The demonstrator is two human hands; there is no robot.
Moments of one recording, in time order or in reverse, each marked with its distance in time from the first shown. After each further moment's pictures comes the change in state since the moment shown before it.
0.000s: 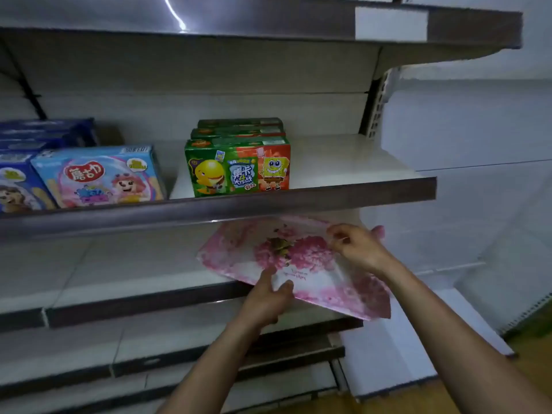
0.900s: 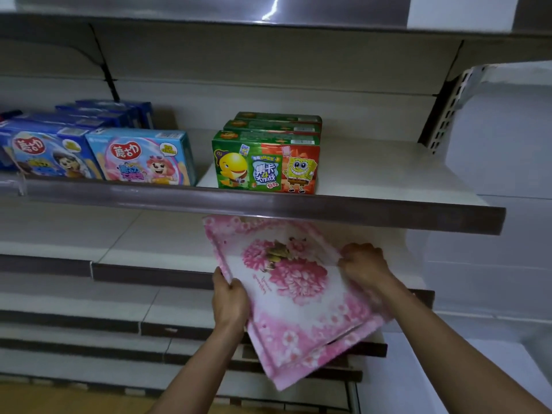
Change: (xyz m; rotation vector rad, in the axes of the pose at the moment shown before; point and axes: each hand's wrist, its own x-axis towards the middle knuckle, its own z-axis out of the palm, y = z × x) left_hand 0.008 -0.028 -0.016 -0.311 0.798 -0.115; right_hand 0.073 0.039 0.036 -0.335 -0.209 0.079
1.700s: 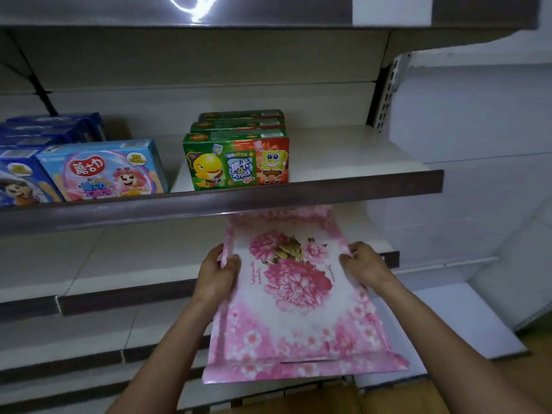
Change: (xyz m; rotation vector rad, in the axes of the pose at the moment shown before) left_hand 0.026 0.035 -0.027 0.094 -0.404 0.207; right_hand -0.069 0.019 0.020 0.477 0.200 0.219
